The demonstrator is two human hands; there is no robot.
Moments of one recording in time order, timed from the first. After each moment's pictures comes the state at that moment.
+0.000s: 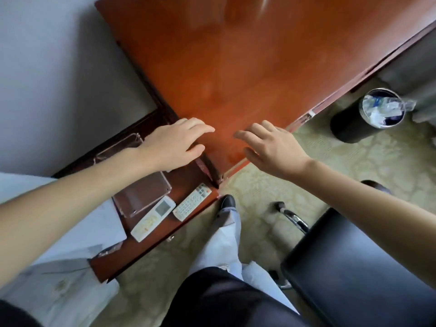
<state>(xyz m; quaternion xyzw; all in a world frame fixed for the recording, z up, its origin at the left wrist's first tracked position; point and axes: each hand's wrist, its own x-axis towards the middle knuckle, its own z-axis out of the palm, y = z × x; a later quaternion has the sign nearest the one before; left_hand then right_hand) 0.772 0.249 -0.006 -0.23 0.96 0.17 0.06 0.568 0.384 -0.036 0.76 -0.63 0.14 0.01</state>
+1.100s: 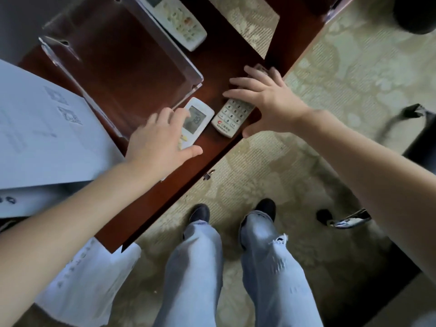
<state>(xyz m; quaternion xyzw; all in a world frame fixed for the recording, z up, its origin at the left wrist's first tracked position) 0.988 0.327 -0.266 -0.37 0.91 0.14 0.15 0.752 0.409 -0.310 0.68 -0.69 0.04 -0.26</state>
